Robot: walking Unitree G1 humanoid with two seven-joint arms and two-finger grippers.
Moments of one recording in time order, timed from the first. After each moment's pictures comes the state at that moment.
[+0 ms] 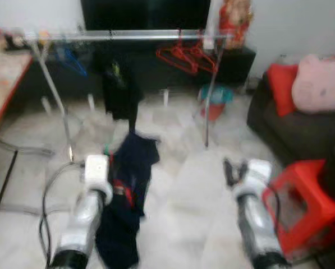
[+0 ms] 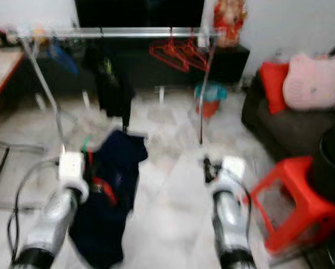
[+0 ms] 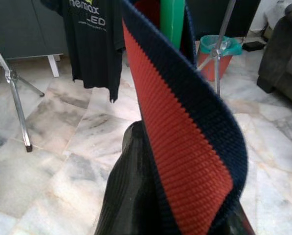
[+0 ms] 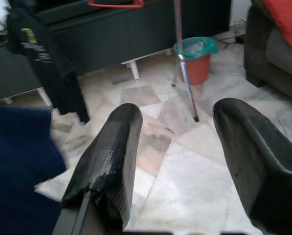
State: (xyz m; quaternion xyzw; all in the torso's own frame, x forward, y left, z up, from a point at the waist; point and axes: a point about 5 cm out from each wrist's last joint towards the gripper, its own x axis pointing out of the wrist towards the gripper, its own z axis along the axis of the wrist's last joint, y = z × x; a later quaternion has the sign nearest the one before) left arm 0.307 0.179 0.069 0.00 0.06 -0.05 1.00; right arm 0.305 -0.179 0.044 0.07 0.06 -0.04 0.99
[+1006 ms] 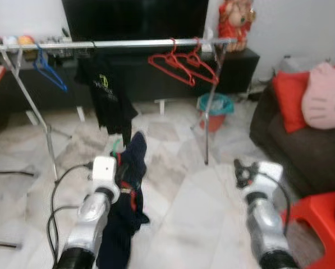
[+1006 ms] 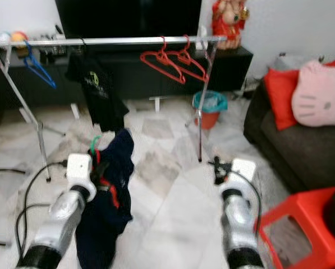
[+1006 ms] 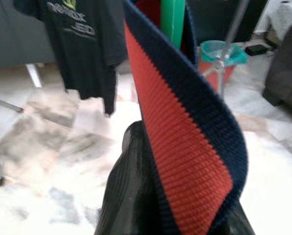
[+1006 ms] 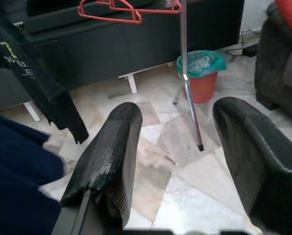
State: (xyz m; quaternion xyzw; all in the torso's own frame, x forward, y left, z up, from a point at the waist) left arm 0.307 0.176 0.068 0.00 0.06 -0.05 1.00; right arm 0.307 -0.178 0.047 0.07 0.06 -0.03 1.00
